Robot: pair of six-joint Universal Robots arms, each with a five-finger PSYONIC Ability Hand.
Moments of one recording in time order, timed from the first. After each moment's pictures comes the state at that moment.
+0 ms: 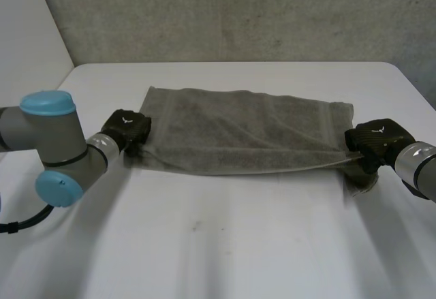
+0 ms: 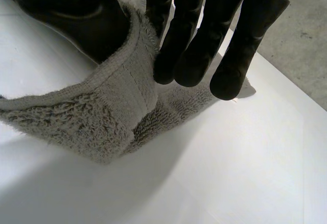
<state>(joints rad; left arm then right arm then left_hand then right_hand) 4.46 -2.36 -1.22 3.25 -1.34 3.58 1.63 -1.16 1.57 0.07 1.26 2.57 1.15 1.21 1.21 1.21 0.99 1.32 1.34 1.33 1.34 1.19</state>
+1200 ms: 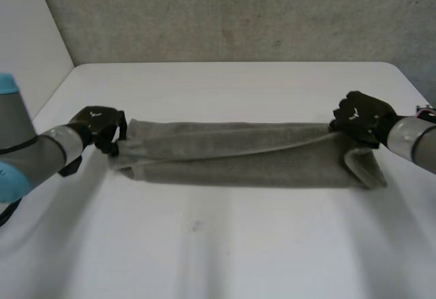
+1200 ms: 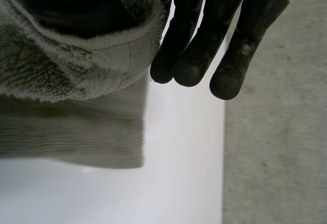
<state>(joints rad) 4.61 -2.23 -1.28 3.11 -1.21 3.48 1.62 -0.98 1.27 0.13 1.01 1.75 1.17 1.22 1.22 1.22 1.01 1.32 1.34 1.33 1.34 1.20</state>
